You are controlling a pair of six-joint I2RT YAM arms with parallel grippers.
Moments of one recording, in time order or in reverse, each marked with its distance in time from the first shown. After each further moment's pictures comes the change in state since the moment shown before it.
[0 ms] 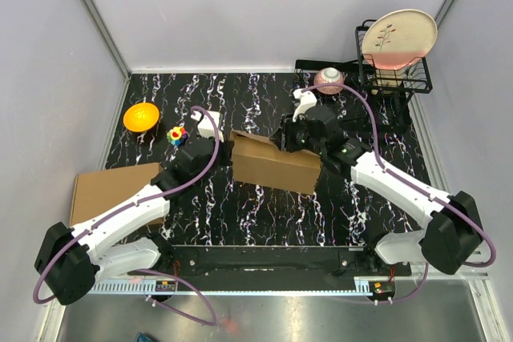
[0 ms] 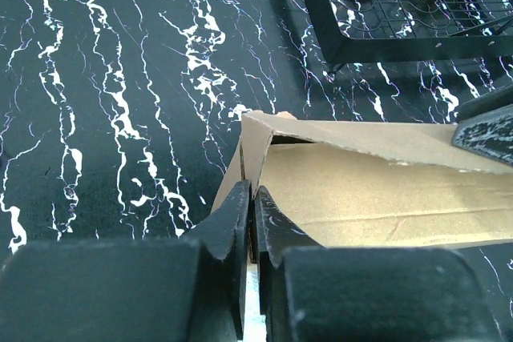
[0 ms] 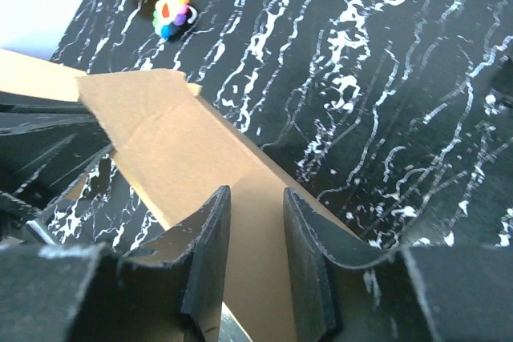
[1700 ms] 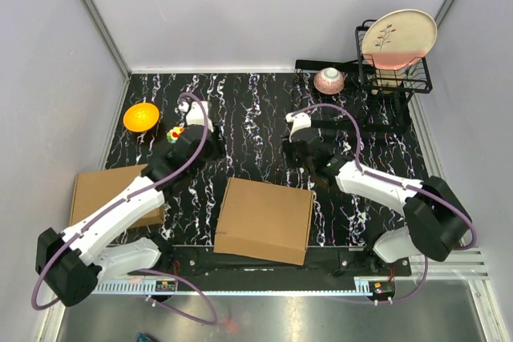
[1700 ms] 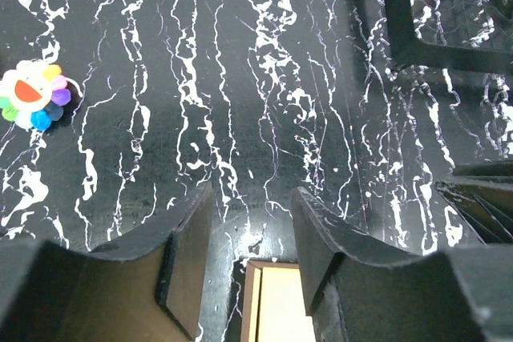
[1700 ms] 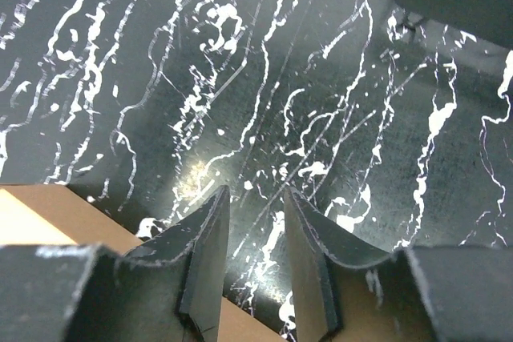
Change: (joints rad) left arm 0.056 0.036 0.195 -0.334 -0.105 -0.090; right arm 0.069 0.109 -0.214 0.159 0.303 -0.105
